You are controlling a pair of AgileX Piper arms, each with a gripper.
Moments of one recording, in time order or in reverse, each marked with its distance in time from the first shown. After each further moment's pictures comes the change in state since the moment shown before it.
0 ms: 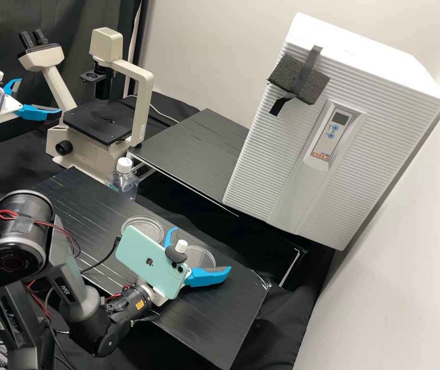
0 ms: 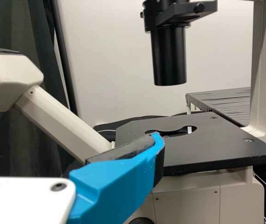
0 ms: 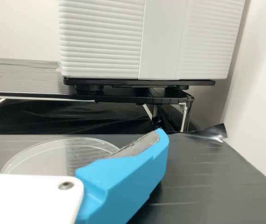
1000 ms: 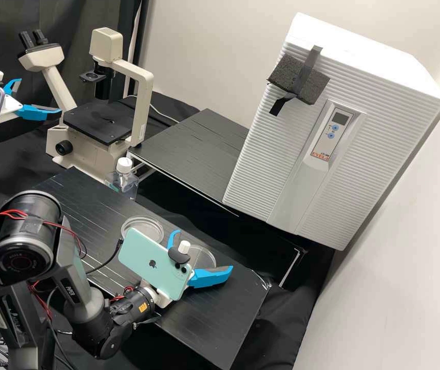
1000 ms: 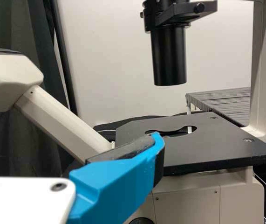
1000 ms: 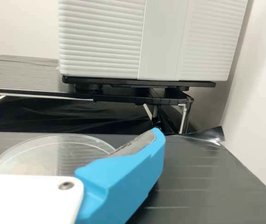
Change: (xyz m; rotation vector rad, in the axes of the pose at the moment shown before) left arm 0.000 0.000 0.000 0.000 0.000 0.000; right arm 0.001 0.003 0.005 -0.017 -0.014 0.012
